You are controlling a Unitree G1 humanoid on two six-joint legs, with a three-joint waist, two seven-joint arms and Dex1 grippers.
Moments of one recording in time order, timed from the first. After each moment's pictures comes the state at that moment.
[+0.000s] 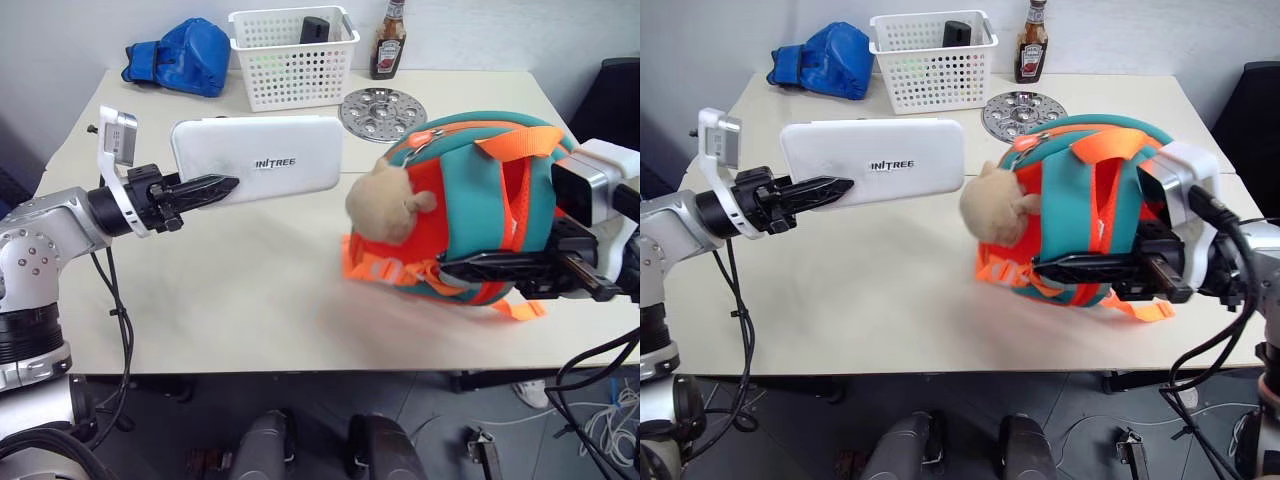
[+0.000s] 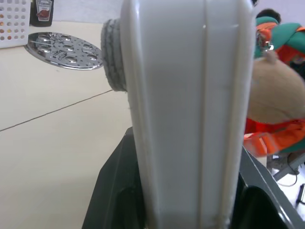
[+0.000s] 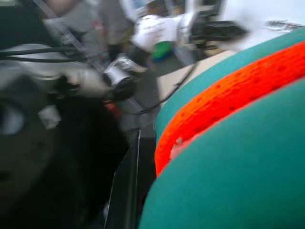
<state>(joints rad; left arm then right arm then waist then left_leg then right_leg) -0.68 0.82 0.31 -0.02 -0.87 1.00 -0.84 -0.53 -0.95 -0.29 -0.33 1.21 1.09 1.26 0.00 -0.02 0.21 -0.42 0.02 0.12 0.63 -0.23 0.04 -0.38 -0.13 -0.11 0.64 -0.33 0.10</state>
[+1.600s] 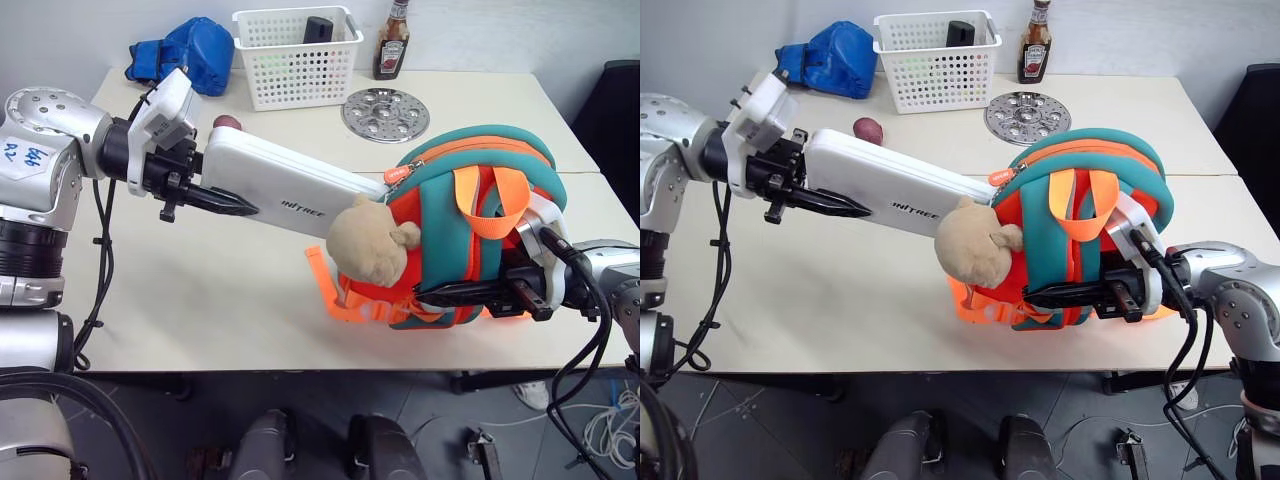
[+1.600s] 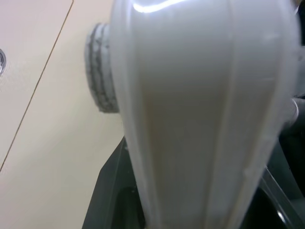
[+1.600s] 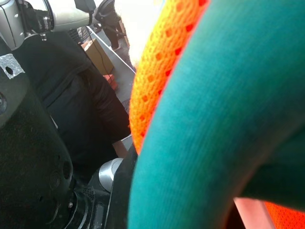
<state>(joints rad) -1.12 0.91 -0.20 0.28 -0.45 0.53 -1.50 -0.46 -0.93 -0.12 -0.27 0.95 0.91 1.33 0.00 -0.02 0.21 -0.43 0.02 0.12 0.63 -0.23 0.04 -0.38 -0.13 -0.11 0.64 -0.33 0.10</state>
